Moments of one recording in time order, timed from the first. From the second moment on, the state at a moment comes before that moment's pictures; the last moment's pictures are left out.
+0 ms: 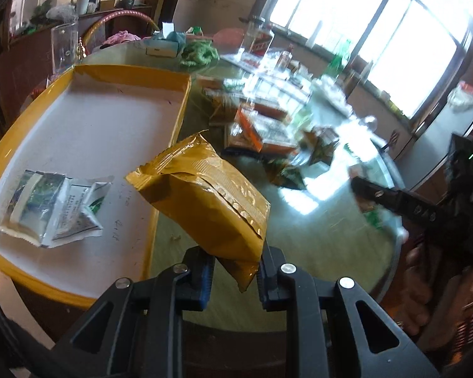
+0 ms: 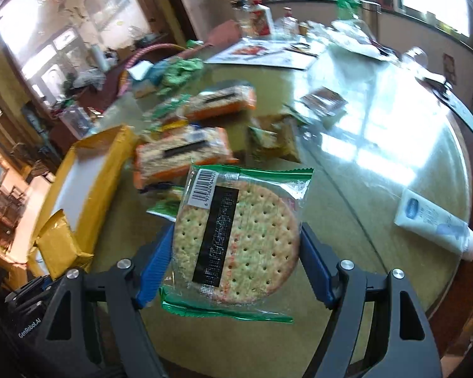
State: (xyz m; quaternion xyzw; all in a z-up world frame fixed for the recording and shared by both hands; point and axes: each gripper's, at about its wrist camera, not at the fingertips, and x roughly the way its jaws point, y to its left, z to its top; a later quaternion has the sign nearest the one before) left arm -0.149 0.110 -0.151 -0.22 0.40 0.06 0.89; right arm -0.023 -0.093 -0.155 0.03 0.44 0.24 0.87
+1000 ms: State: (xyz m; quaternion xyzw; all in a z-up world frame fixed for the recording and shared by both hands) left arm -0.159 0.296 -0.167 -0.25 0.42 0.14 0.86; right arm -0.048 0.181 -0.159 -0.14 0.43 0.41 0.80
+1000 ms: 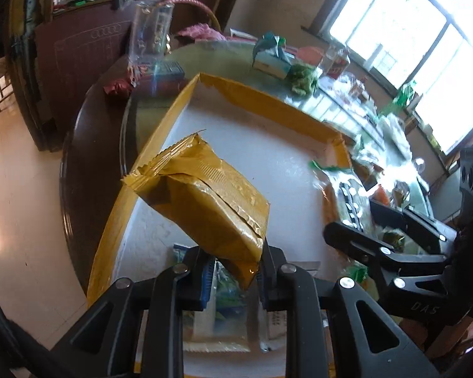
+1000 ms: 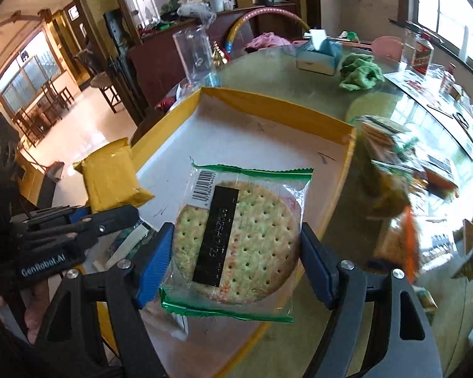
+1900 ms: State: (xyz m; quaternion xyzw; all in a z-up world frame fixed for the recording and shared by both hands) left arm -0.157 0.304 -0.174 -0.29 0.47 0.10 0.83; right arm -0.030 0.200 -0.171 -0.15 0.44 0.39 0.79
